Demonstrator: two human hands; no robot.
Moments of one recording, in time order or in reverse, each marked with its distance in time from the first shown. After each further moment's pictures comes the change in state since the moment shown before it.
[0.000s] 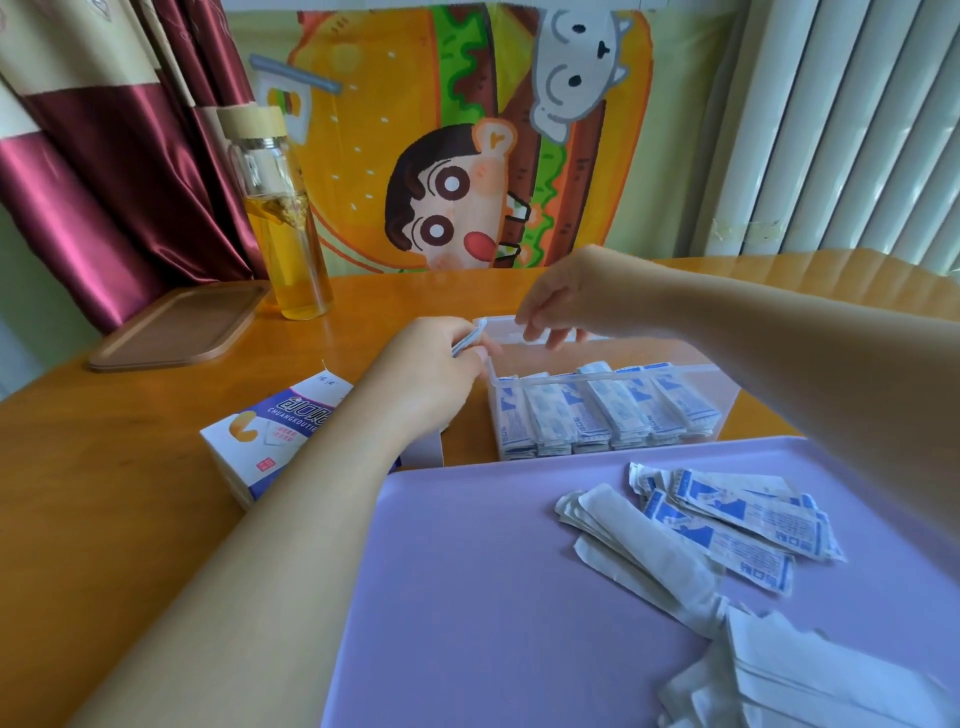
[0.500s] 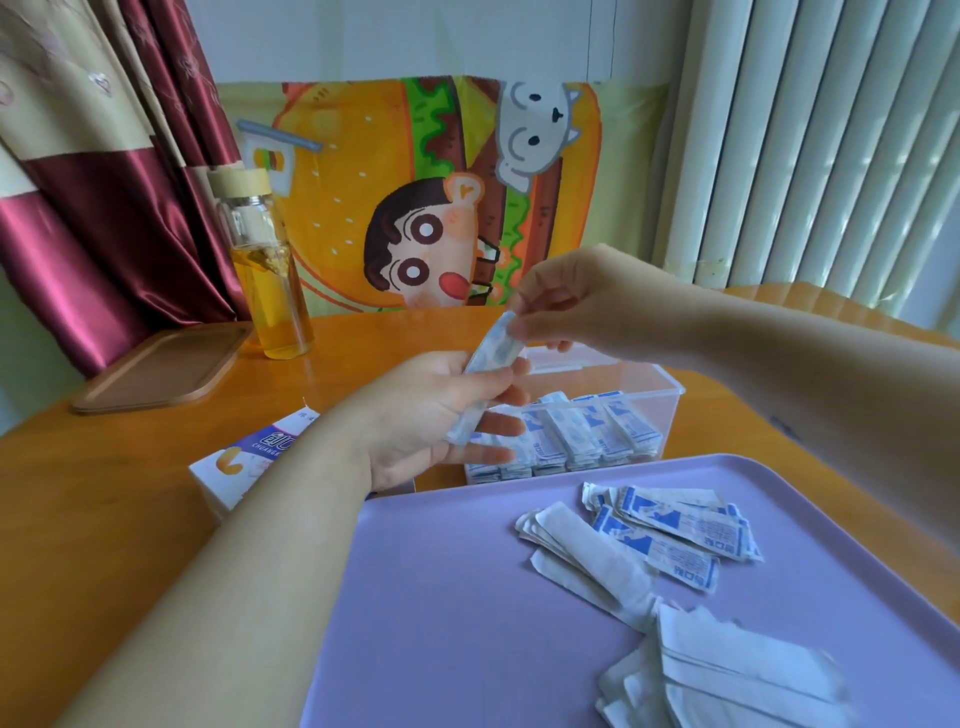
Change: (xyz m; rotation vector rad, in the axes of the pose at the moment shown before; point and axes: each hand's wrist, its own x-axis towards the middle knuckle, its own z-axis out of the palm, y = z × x) left_hand -0.029 0.045 -0.011 -0.814 -0.394 -0.166; right_hand -0.067 -0.032 -0.032 0.155 0.144 -0.147
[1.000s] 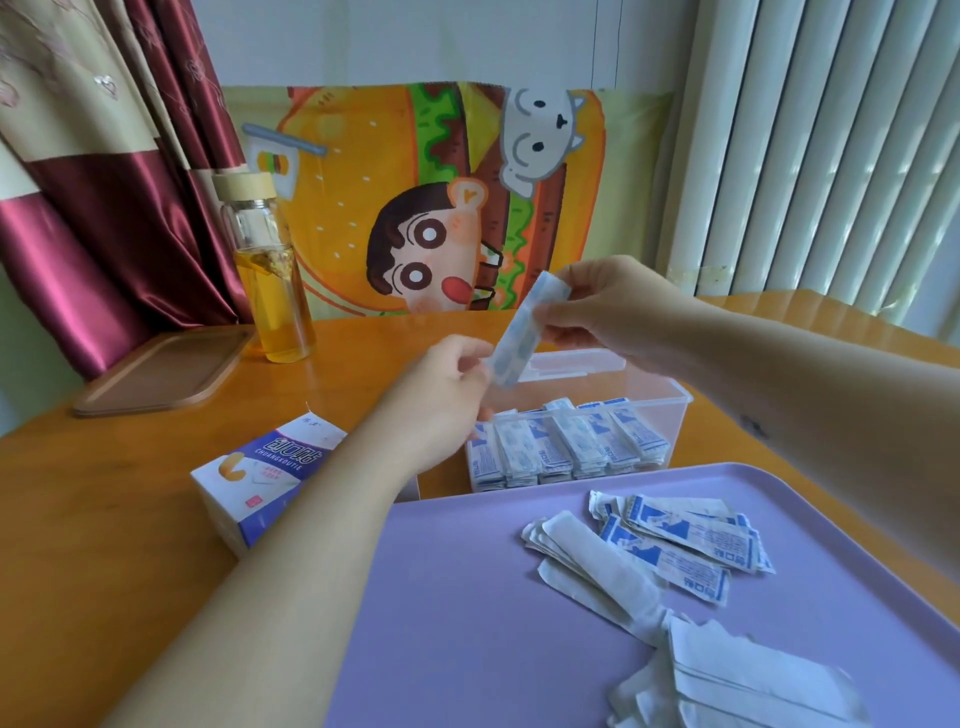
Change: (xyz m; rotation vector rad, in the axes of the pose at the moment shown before) left_hand 0.016 -0.008 -0.005 0.589 0.343 0.202; right_hand 0.021 0.024 0.006 0.337 0.238 0.276
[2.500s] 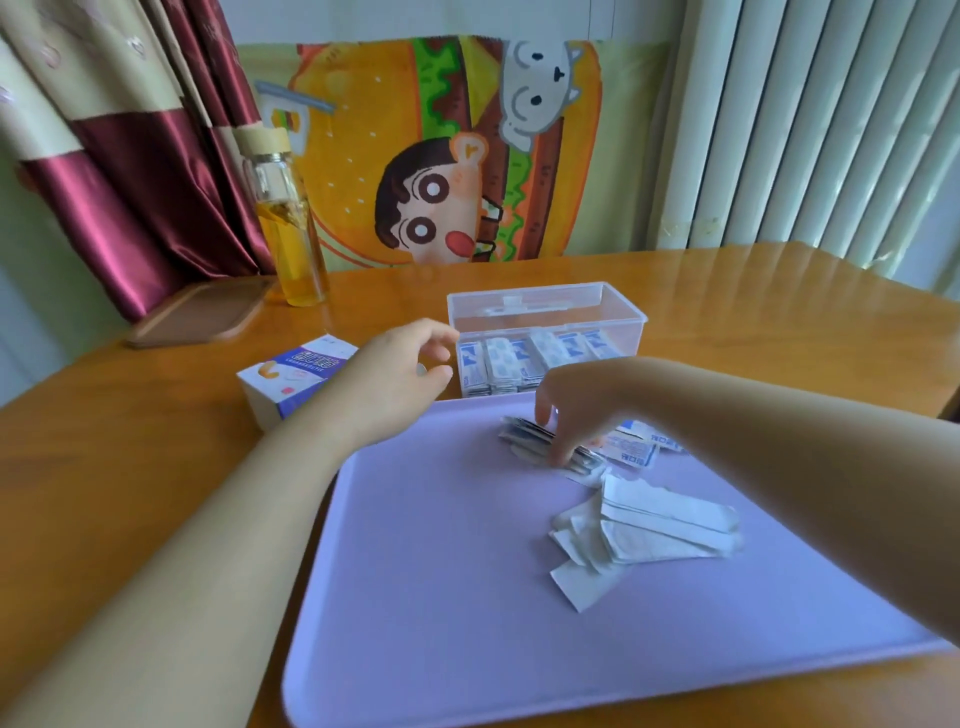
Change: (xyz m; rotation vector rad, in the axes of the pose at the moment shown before) left_hand -0.071 -0.014 -0.009 0.294 -0.034 0.054; right_hand -0.097 0.030 0.028 -1.097 -0.671 0.153
